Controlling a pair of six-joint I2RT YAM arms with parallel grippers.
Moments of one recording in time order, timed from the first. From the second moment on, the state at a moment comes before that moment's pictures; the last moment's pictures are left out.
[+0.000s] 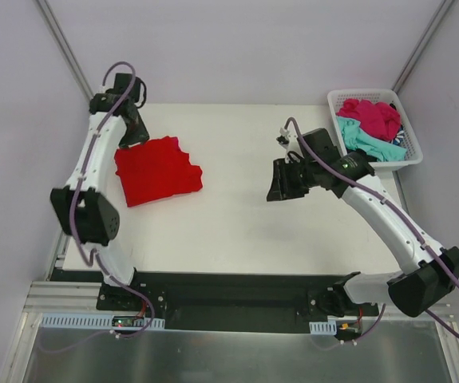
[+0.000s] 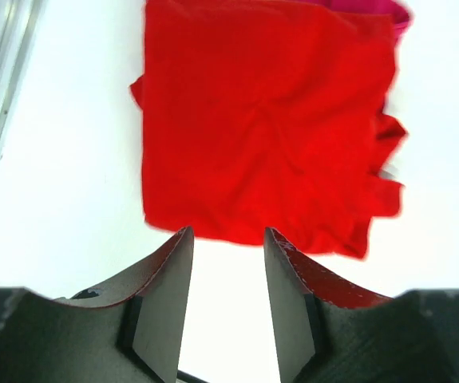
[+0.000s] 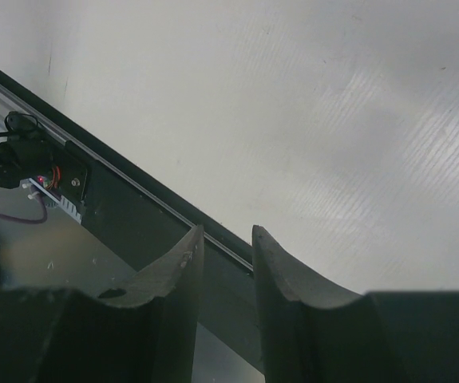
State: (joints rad) left arm -0.08 1.88 1.91 -1.19 -0.31 -0.48; right arm 0.55 1.31 1.35 -0.96 -0.33 0.32
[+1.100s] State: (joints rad) left arm -0.09 2.05 1.58 -1.07 -0.09 -0.64; right arm 0.60 1.20 1.31 -0.95 -0.36 0.33
